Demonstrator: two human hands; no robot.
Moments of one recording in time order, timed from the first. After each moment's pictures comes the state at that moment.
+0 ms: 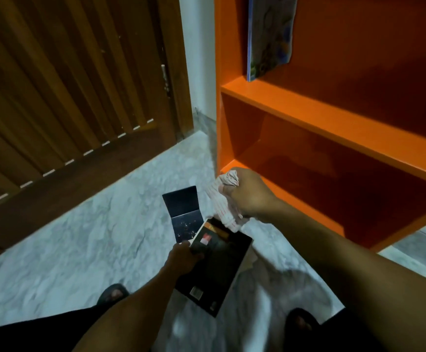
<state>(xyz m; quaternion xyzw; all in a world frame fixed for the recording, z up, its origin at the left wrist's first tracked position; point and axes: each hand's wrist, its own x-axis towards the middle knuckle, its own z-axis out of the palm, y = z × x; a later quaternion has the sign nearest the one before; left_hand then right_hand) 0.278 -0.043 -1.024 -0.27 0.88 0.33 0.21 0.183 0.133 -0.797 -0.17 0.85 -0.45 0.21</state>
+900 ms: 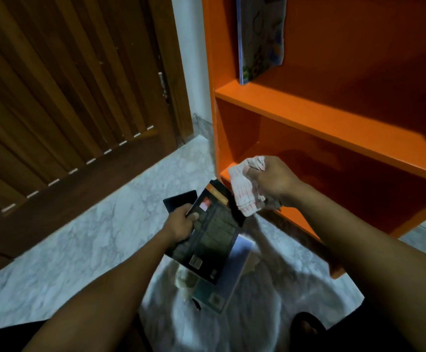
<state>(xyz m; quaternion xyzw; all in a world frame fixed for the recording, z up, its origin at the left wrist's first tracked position) 0.232 -0.055 -0.937 -0.20 0.86 0.46 0.06 0.152 0.179 -0.783 -0.14 0.86 -0.45 0.17</state>
